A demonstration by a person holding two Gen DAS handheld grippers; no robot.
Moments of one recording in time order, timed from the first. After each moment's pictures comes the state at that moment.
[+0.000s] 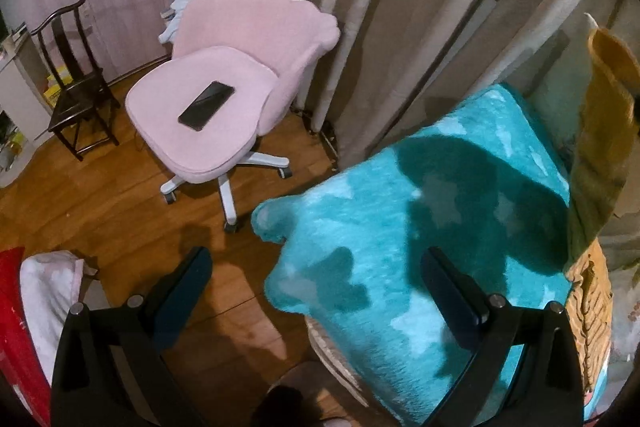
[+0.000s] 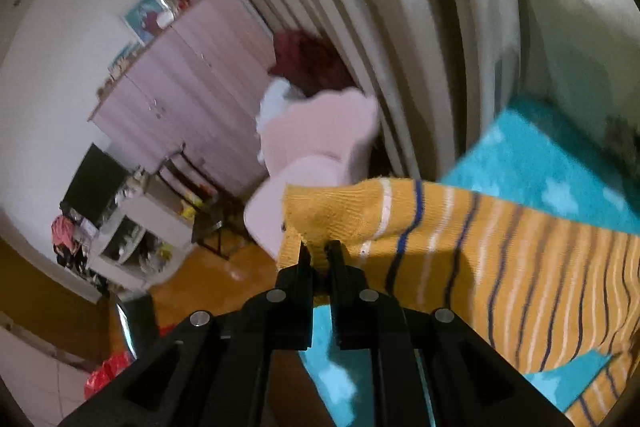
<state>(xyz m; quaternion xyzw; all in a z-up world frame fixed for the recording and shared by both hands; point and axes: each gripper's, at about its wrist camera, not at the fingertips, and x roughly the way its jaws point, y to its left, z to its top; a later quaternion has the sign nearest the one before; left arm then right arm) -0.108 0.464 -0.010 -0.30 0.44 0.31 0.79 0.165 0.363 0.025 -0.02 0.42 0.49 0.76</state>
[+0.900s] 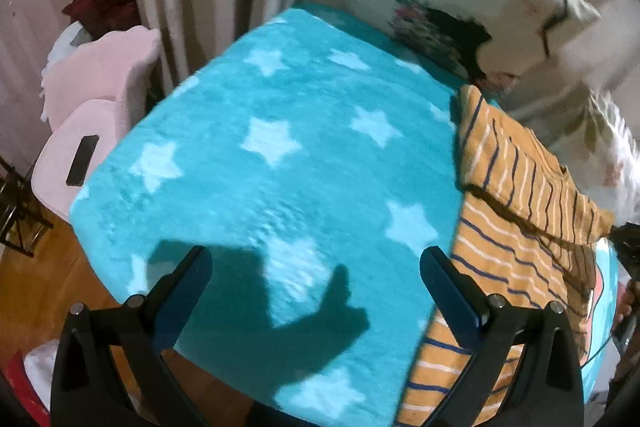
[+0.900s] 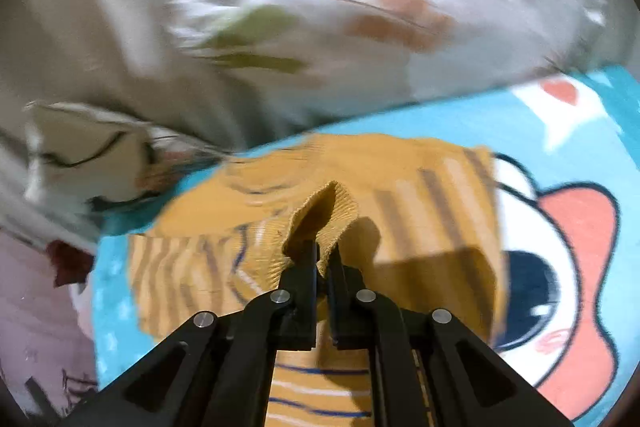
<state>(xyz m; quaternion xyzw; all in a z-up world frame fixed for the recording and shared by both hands) 0.010 0.273 0.010 -0.18 0.49 0.12 0.85 0.222 -0.204 -0.018 0.21 0.44 0.00 0.87</state>
